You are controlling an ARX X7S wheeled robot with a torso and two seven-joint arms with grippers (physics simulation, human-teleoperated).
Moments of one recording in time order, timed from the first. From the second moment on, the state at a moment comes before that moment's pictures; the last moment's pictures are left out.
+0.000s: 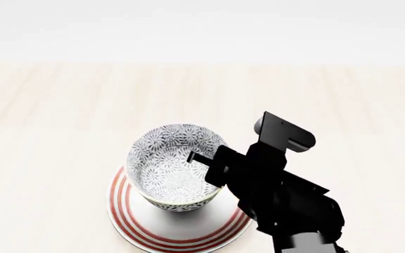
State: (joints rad) left arm 0.37 -0.34 -0.26 0.87 -0.33 -0.01 -0.49; right arm 1.21 0.03 -0.20 1.29 0.71 0.56 0.03
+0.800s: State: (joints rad) left arm 0.38 -0.36 -0.24 0.93 -0.33 -0.02 -0.51; right arm 0.72 0.19 0.11 -0.46 1.04 0.77 0.61
